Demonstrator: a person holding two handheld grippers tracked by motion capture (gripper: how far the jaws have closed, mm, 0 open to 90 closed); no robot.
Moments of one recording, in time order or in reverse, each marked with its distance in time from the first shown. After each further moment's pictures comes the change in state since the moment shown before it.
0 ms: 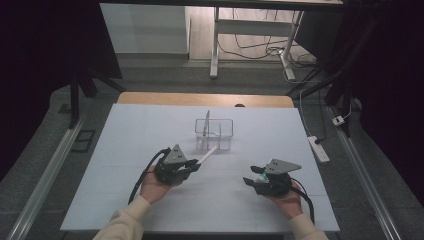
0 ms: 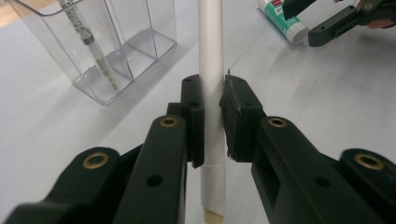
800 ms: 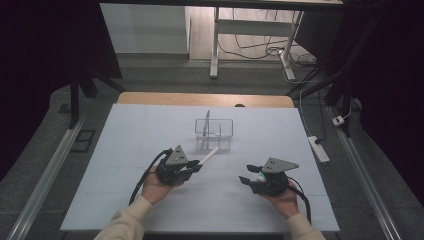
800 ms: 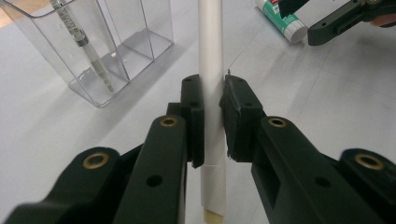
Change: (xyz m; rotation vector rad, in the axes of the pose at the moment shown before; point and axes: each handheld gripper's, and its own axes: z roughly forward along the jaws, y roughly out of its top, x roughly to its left) left arm -0.002 0.000 0.003 0.003 -0.002 0.012; right arm 0.006 0.009 0.005 -0.030 0.025 0.019
